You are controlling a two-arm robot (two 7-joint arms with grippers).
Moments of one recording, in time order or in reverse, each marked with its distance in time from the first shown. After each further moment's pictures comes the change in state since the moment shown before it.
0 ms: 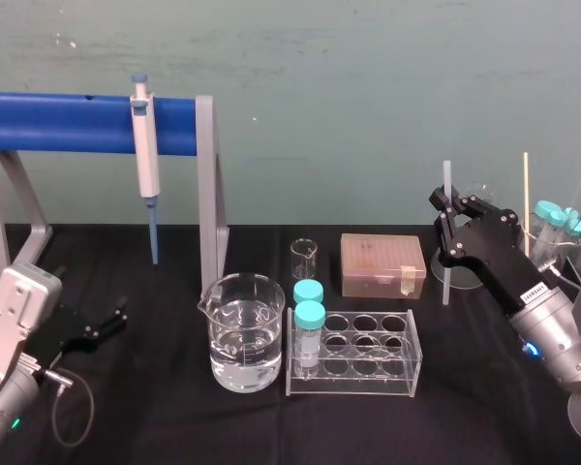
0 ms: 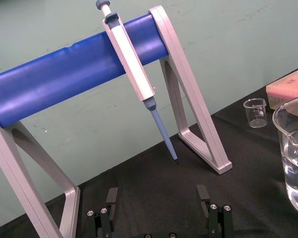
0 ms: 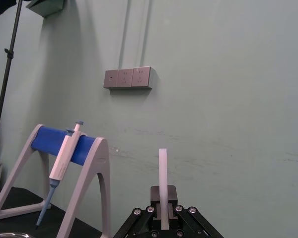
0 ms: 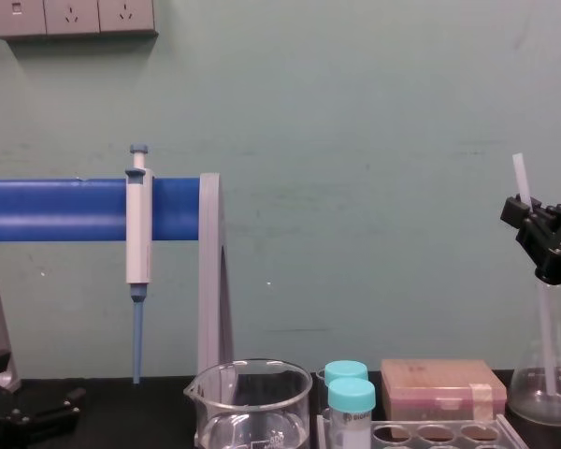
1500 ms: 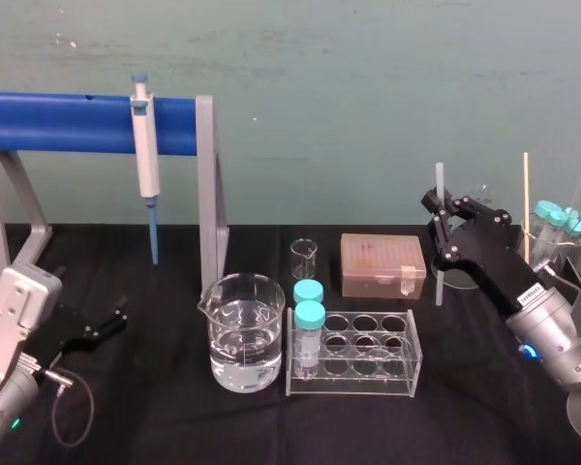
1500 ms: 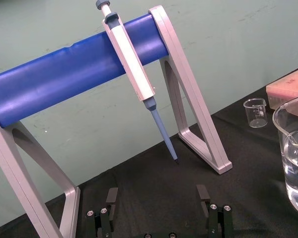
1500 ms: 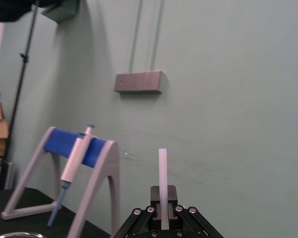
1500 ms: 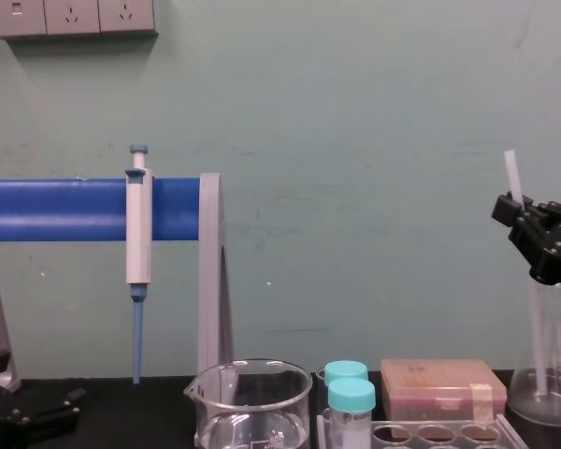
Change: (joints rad) left arm 0.000 0.000 0.000 0.000 0.000 0.000 0.000; right arm 0.004 -0.002 0.001 0.005 0.016 -0.013 0.058
